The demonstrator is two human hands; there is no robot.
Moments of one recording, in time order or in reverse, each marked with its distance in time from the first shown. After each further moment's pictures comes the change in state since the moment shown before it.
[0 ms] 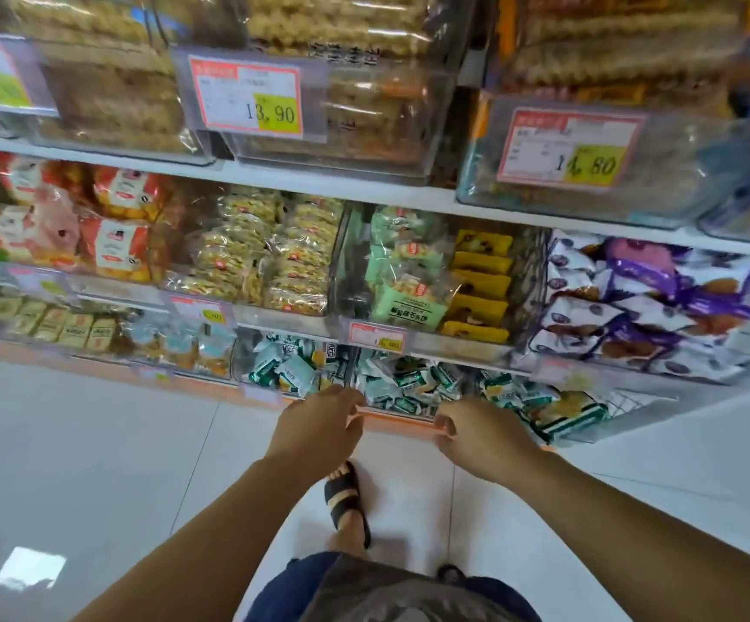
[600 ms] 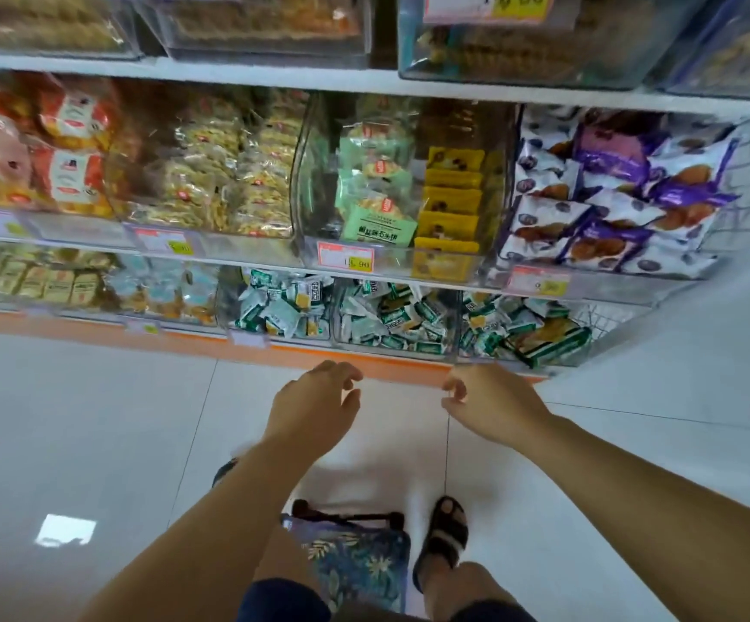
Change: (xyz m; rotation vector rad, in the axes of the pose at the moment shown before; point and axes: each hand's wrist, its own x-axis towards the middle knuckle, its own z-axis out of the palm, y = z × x) left_hand -0.050 0.028 0.061 -0.039 0.039 -0.024; right_hand -0.055 0.044 0.055 0.185 0.059 0.042
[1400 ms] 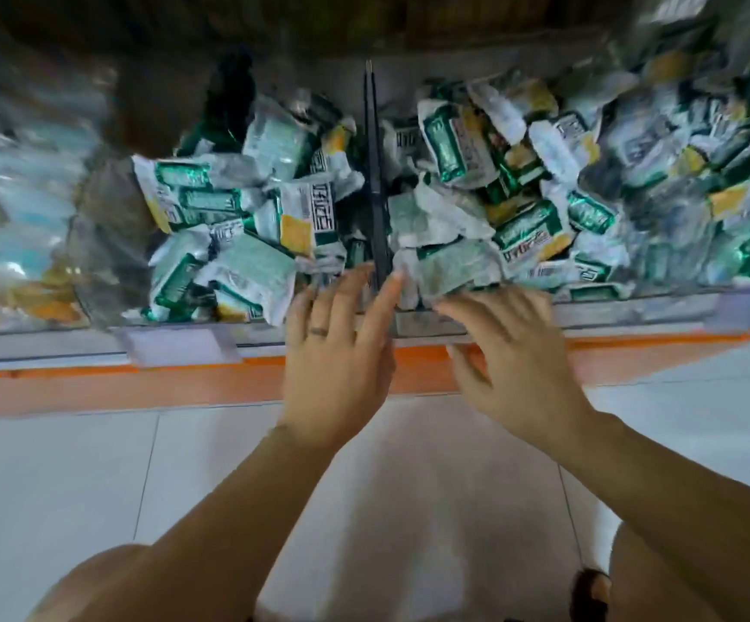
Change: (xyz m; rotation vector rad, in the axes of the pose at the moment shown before) left_hand 0.232 -0.227 0.232 0.365 0.772 0.563; right_hand 0.276 0.013 0.260 -0.212 0.879 -0.303
